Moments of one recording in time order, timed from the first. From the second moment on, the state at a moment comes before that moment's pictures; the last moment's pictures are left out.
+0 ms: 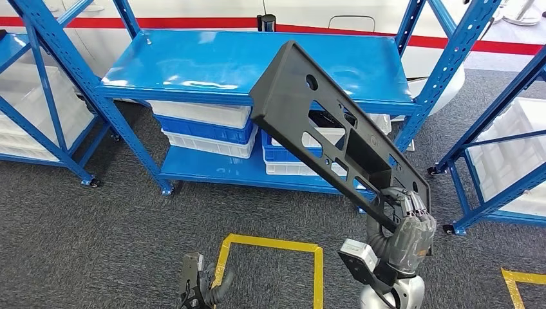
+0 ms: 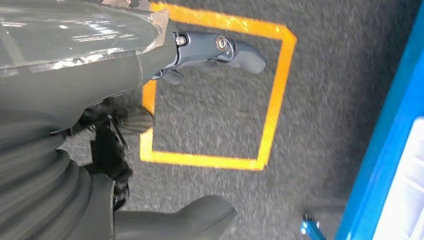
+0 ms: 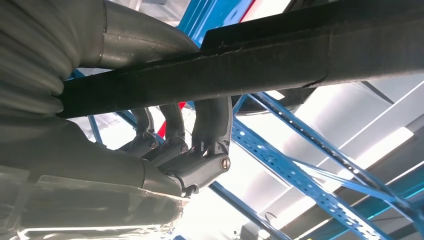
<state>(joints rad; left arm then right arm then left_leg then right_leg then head) -0.23 -0.23 -0.51 -0.29 0.84 0.37 -0.54 0.05 0.33 0.19 -1.53 0.96 -0.69 -0.69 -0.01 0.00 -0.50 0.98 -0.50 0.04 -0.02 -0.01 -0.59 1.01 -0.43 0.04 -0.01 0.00</state>
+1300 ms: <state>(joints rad) -0.17 -0.19 -0.46 -0.28 0.74 0.28 -0.54 0.10 0.31 0.13 -1.52 0.96 -0.69 -0.69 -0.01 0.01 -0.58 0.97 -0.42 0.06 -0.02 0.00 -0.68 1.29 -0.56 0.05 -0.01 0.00</state>
